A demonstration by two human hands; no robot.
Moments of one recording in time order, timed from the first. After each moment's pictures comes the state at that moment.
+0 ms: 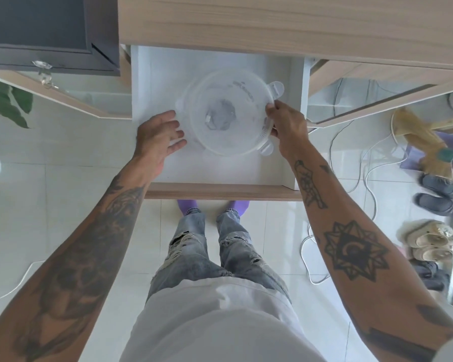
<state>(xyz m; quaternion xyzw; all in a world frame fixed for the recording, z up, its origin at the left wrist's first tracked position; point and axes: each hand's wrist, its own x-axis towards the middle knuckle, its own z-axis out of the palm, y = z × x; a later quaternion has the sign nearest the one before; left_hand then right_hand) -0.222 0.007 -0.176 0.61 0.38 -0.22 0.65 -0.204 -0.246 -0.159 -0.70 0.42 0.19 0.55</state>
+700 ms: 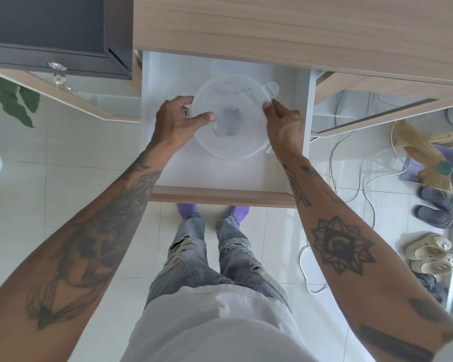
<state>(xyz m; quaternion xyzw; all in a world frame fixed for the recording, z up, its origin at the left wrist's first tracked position) -0.191 -0.005 -0.177 0.82 0.19 -0.20 0.51 -0.198 -0.227 -0.170 -0.85 0.32 0.15 0.38</state>
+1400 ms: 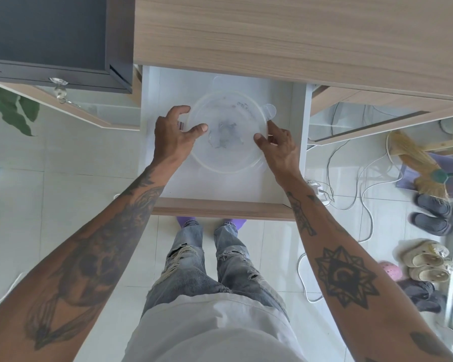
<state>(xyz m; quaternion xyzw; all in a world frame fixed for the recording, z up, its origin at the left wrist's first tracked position) -0.196 -0.009 -0.187 0.86 0.19 -0.15 0.45 -0.225 -0.234 -0.167 -0.86 0.24 0.19 0.42</state>
